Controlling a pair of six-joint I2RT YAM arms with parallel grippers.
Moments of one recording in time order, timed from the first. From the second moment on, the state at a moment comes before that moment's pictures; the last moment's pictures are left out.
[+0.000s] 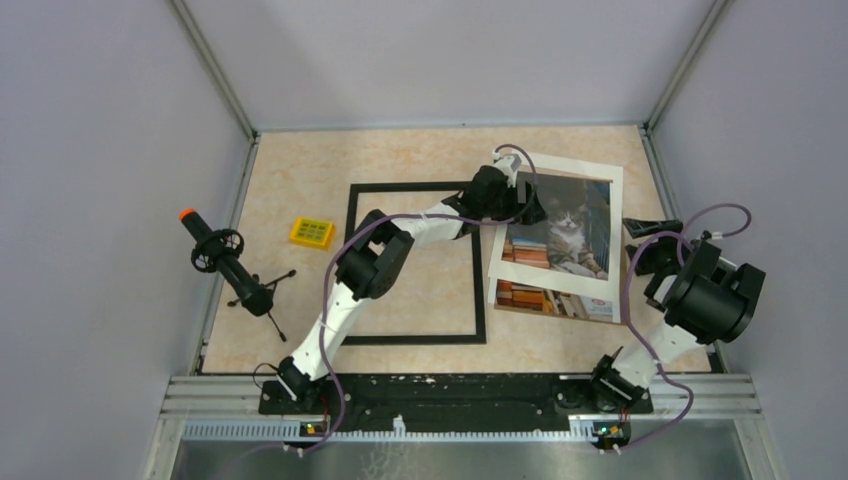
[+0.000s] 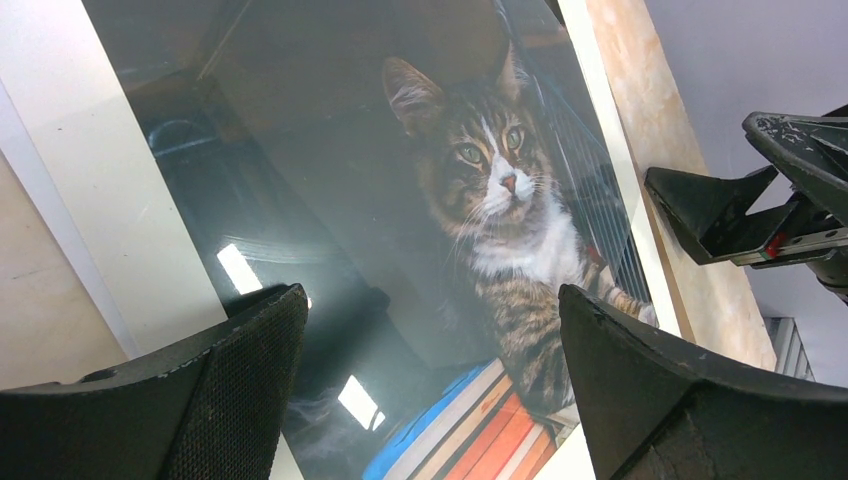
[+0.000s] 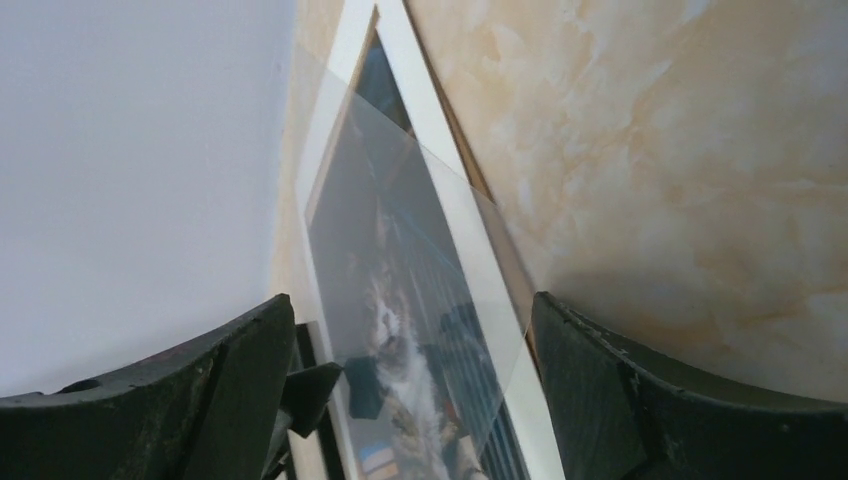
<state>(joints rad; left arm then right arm) -0.77 2.46 1.85 0.19 0.27 -0.63 -0.65 1.71 0.46 0.83 -0.60 0.98</state>
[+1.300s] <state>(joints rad) -0.78 2.44 1.82 0.21 0.30 -0.51 -0.41 1.67 0.41 0.93 -0.43 1.02</state>
